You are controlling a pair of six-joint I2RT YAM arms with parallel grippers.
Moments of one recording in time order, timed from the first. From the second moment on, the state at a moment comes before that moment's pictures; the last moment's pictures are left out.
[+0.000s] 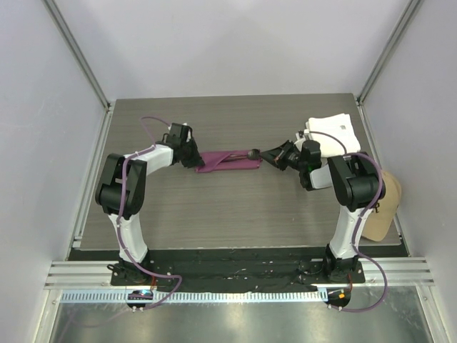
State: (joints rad) left arm -0.29 1.92 1.19 -0.19 0.17 -0.63; right arm 0.16 1.93 0.74 0.90 -0.60 1.12
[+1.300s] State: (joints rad) left arm -0.26 1.80 1.18 -0.23 0.17 -0.60; right arm 0.26 2.08 0.94 0.68 -0.62 0.98
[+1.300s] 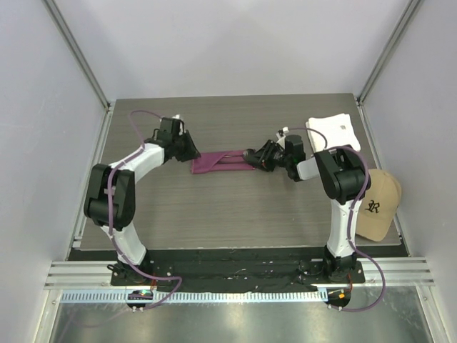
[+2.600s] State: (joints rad) left arm -0.24 1.87 1.18 -0.33 0.11 -0.53; right arm 0.39 2.03 1.31 -0.14 -0.34 0.54
